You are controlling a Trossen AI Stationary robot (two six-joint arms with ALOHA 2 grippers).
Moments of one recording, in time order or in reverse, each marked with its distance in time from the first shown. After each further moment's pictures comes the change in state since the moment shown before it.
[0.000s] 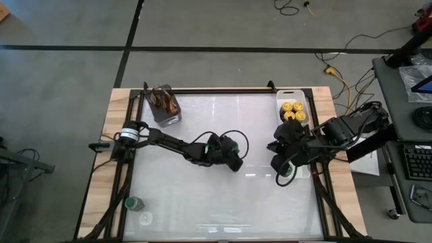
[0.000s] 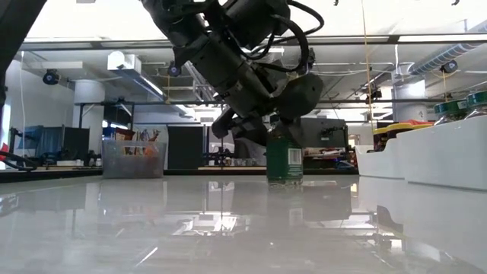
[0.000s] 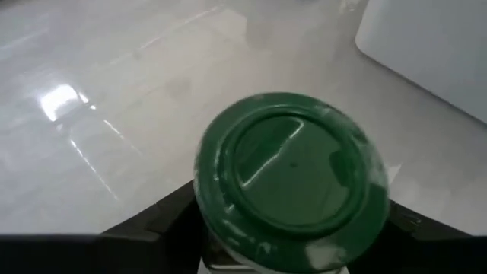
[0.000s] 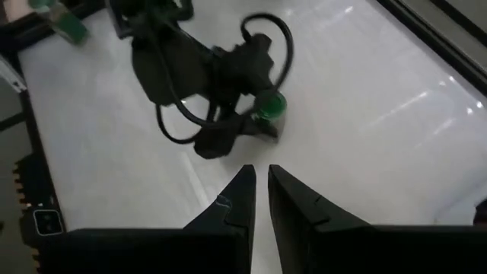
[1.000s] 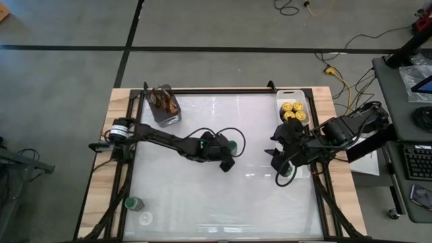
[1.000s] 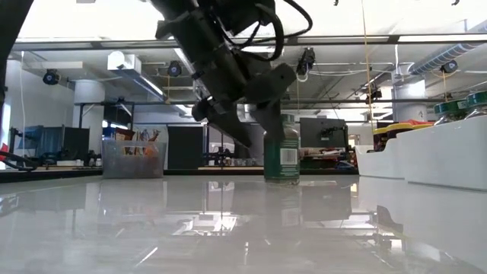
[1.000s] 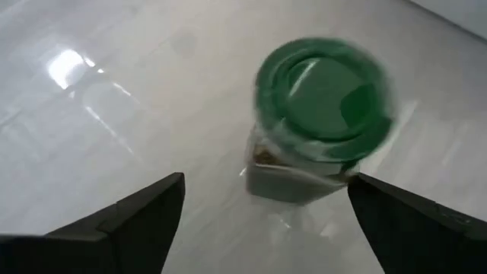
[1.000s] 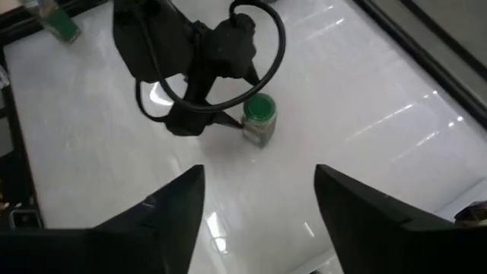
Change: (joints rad) left arm 0.010 -0.117 0.000 -0.304 0.110 -0.002; right arm -0.001 0.002 0.000 -0.011 0.033 -0.041
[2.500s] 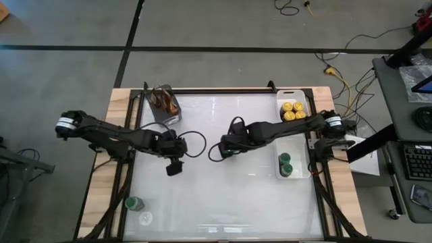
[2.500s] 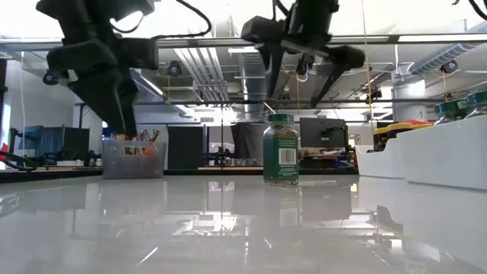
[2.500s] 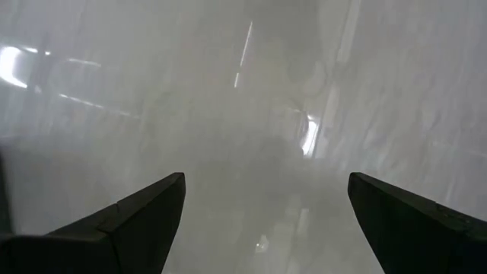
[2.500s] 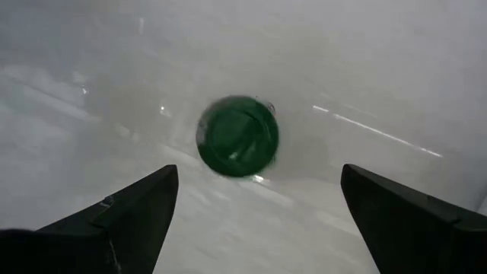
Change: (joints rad) left arm -0.024 -0.662 -0.521 -0.338 0.287 0.332; right arm -0.362 0.515 -0.004 0.222 -0.245 0.454
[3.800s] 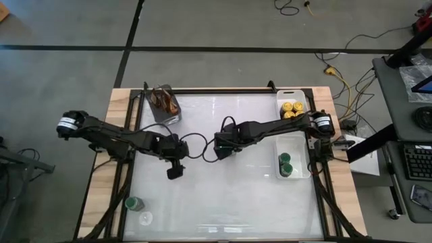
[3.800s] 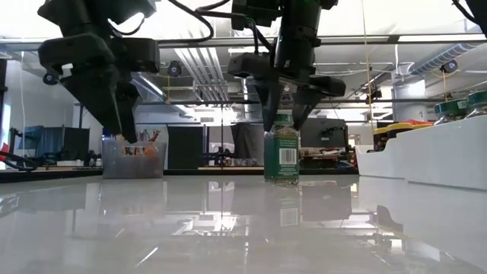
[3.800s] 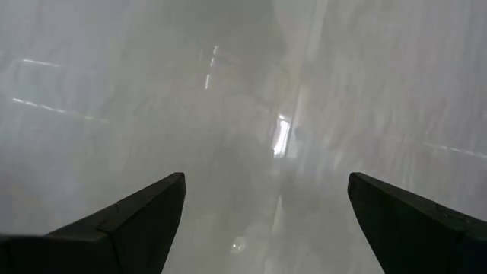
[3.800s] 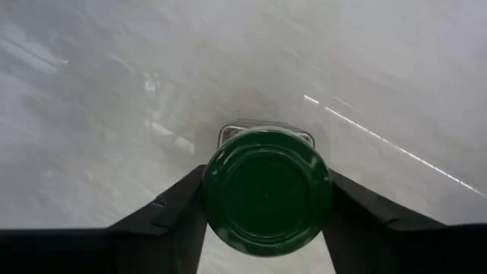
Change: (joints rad) left arm -0.013 0.024 -0.019 0.074 0.097 -0.010; right arm -0.065 0.114 -0.008 0.091 -0.081 -0.179
